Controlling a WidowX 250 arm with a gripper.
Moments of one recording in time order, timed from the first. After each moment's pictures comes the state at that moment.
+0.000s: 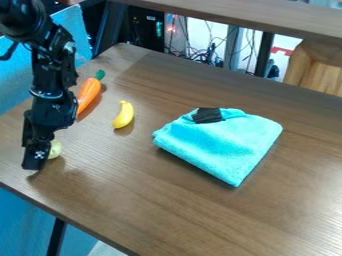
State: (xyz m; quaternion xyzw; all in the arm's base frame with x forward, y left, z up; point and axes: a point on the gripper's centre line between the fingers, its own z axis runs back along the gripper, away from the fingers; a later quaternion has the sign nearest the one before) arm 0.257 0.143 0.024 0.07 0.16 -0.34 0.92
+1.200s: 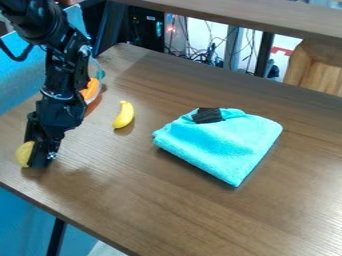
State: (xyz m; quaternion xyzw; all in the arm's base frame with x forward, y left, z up) arm 0.257 0.133 0.024 0.09 0.19 -0.27 0.94
